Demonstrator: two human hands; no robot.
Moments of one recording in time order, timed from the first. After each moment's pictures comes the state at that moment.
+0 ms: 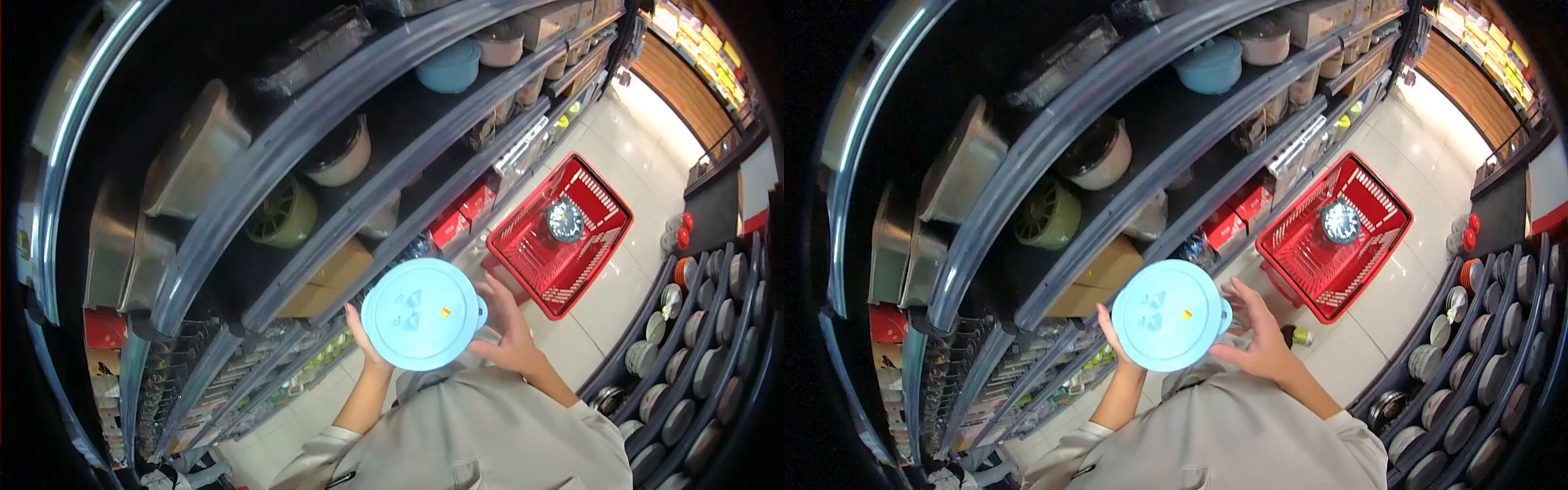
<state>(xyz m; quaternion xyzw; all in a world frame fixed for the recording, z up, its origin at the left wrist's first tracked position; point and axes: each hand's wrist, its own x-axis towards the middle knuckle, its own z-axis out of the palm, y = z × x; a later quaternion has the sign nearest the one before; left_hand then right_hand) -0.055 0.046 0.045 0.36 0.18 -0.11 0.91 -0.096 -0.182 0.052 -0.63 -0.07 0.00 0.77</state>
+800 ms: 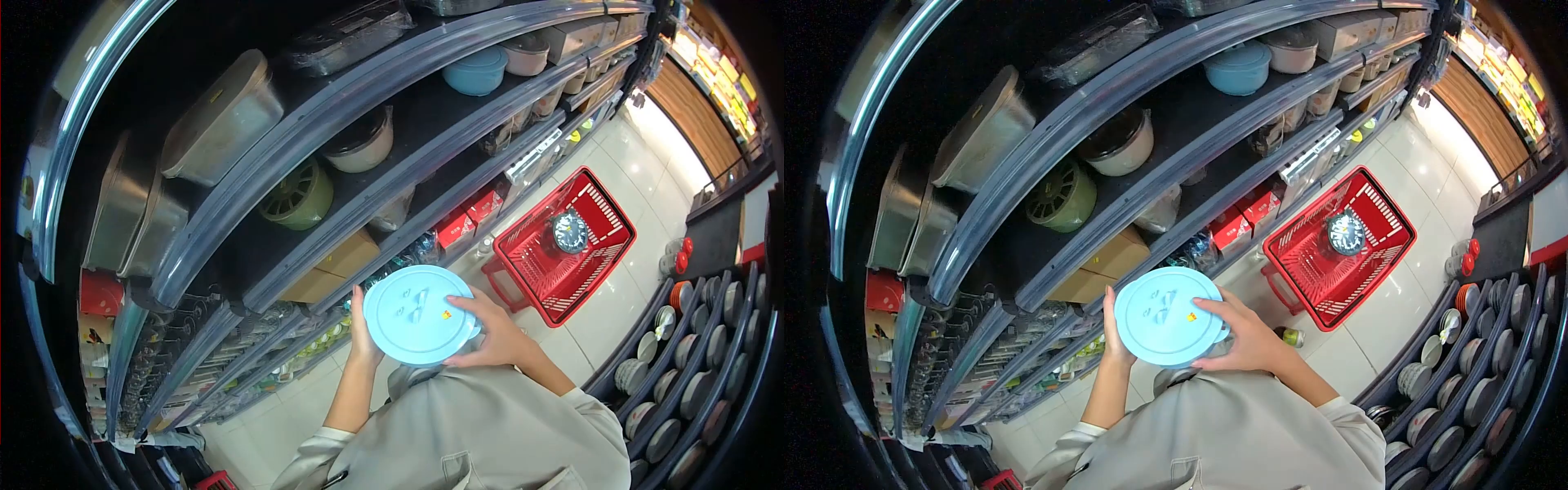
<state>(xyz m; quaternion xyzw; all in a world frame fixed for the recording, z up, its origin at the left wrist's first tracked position) -0.055 0.070 0.058 0.44 0.22 -0.15 0.86 -0.073 -0.172 0.077 -0.77 -0.26 0.06 0.58</state>
